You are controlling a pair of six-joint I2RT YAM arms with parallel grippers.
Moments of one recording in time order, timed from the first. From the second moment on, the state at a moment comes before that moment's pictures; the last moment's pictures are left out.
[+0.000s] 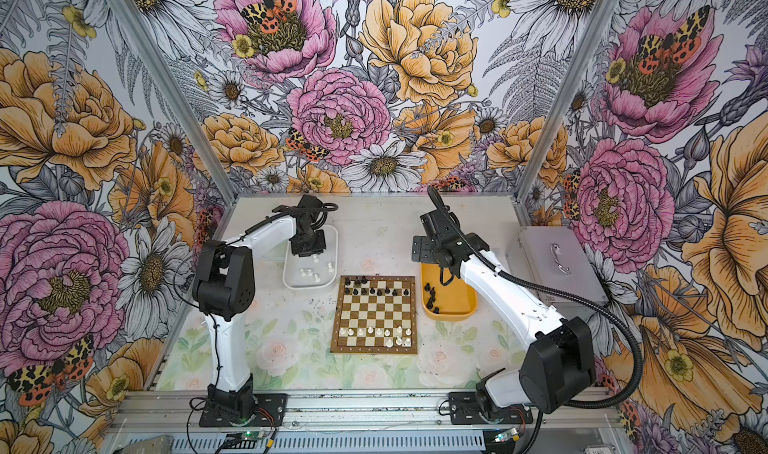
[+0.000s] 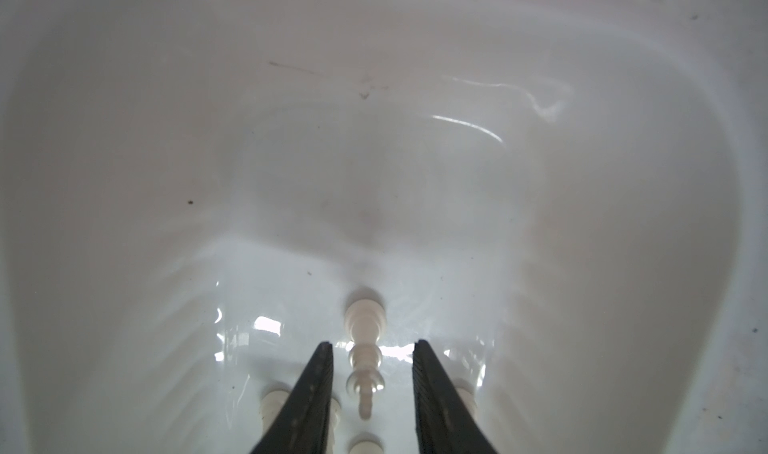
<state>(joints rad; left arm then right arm) -0.29 2.09 1.65 -0.87 -0.10 -0.50 0.43 1.41 1.23 -0.78 0.24 0.43</state>
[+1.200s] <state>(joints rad) -0.29 2.09 1.65 -0.88 -0.10 -0.47 0.43 1.37 1.20 -0.78 0.24 0.45</state>
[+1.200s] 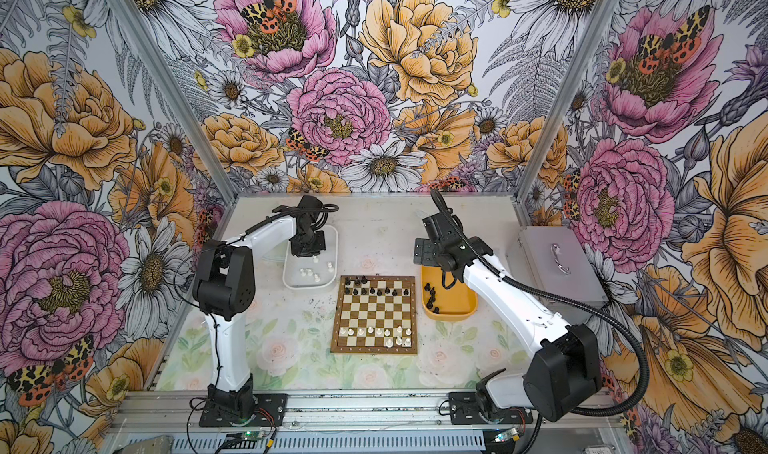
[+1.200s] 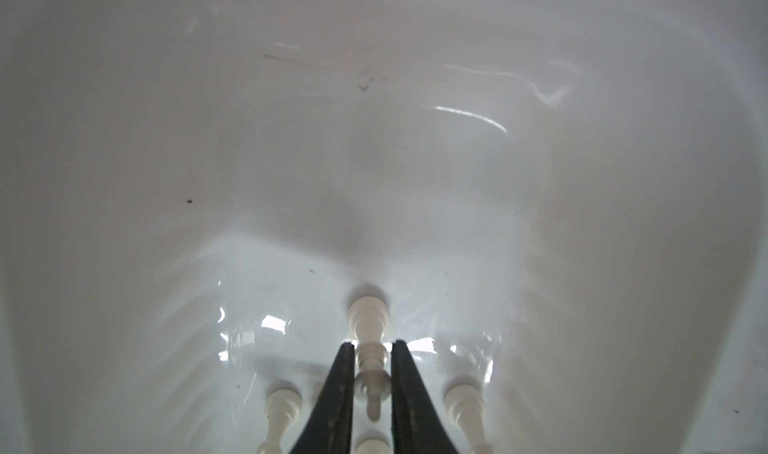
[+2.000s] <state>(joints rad) -0.28 2.02 1.65 -0.90 -0.10 -0.45 0.45 1.35 1.19 -0.78 0.24 0.46</state>
